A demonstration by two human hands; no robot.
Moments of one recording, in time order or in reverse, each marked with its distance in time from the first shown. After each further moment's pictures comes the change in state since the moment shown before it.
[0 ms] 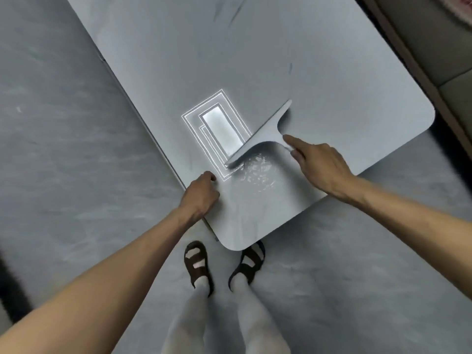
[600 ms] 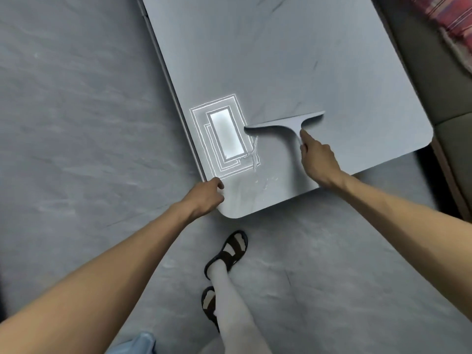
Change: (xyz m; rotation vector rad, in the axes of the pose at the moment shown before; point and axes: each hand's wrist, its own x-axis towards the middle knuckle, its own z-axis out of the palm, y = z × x) left_hand -0.095 -0.031 0.051 -0.158 -0.136 -0.047; right_hand -0.024 -0.002 0.047 0.001 0.008 0.083
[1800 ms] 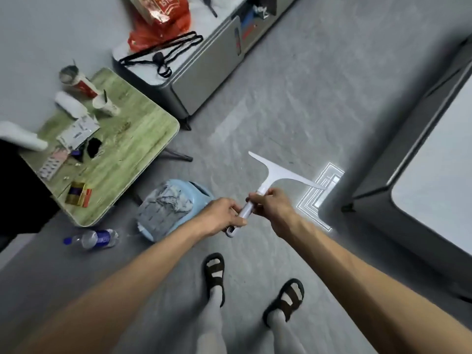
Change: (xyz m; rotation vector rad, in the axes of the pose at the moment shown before) left_hand -0.520 -0.205 0.243 -1.118 0.513 -0.450; right_hand -0.530 -0.234 0.197 0.527 -0.967 -0.104
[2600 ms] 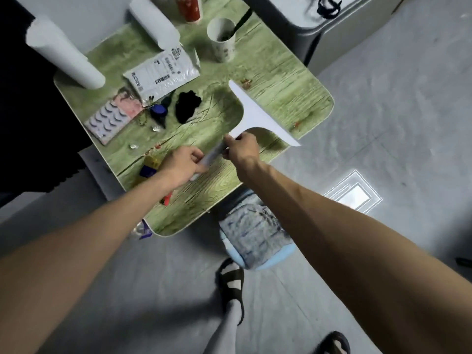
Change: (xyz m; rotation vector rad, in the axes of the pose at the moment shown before) left_hand 0.171 -0.402 -0.444 -0.031 0.425 -0.086; right_hand 0.273 0.078 0.582 -0.385 0.023 -0.138
